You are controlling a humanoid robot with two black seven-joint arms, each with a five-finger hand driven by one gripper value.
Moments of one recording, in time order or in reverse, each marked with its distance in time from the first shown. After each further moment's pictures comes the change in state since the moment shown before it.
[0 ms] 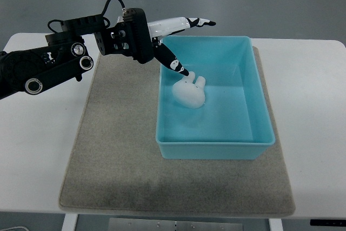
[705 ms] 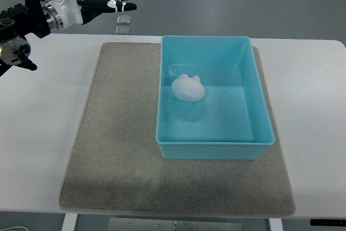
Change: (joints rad) left arm 0.064 0.170 -0.020 0.223 -0.942 -0.264 0.003; right arm 0.000 0.000 0.000 0.000 0.000 0.000 0.000
